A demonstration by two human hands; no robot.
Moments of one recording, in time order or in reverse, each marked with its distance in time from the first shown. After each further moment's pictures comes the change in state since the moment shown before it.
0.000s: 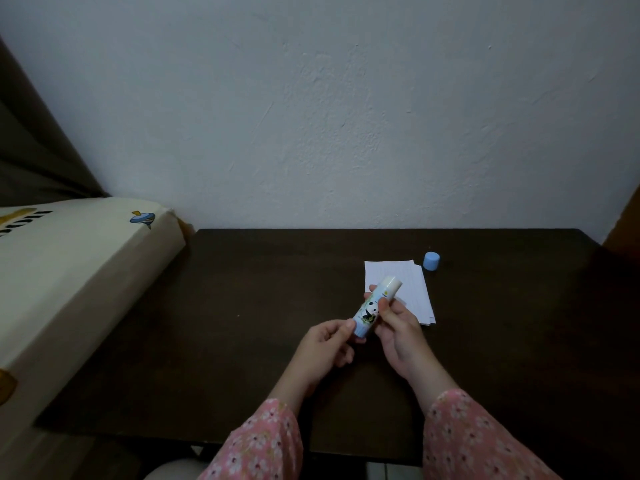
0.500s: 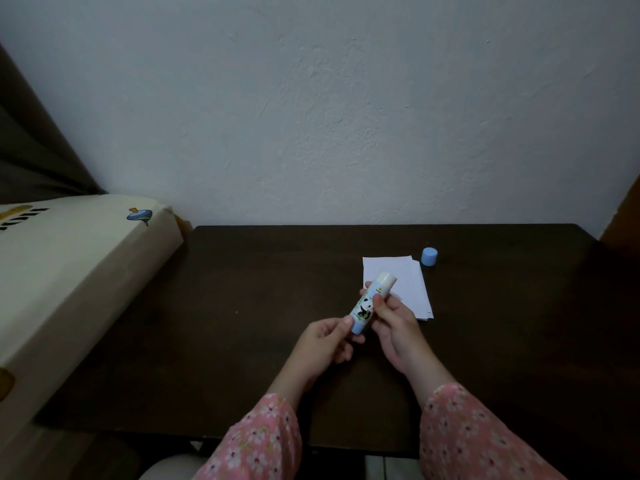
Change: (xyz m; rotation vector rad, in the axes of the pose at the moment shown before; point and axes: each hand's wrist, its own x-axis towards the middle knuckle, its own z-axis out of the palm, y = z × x) left_hand 0.002 -0.001 0.000 -0.007 0.003 -0.029; right_hand 0.003 0.002 -0.003 -0.022 -0.010 0.014
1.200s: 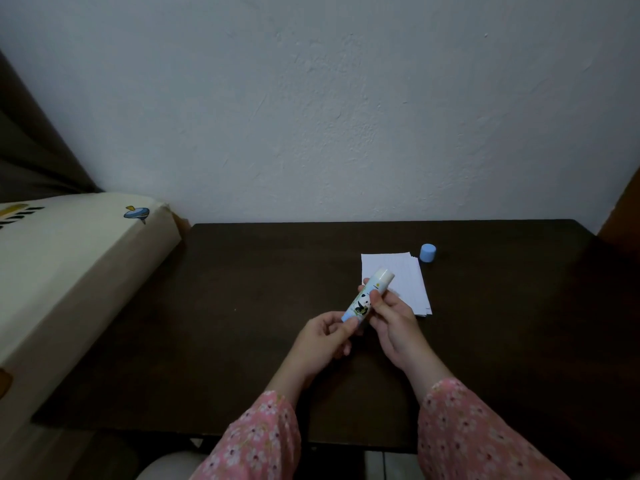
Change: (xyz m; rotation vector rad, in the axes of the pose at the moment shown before) left_hand 0.002 -0.005 0.000 0.003 -0.001 0.038; right_hand 0.000 -0.001 0.001 0.004 0.018 0.029
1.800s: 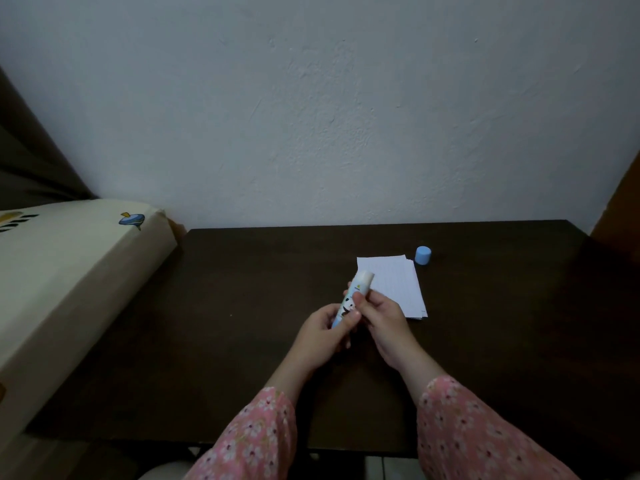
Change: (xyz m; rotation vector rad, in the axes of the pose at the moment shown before) left_hand 0.010 0.014 0.004 0.176 -0.012 0.061; right_hand 0.000 -0.003 0.007 -0.329 -0.038 -0.056
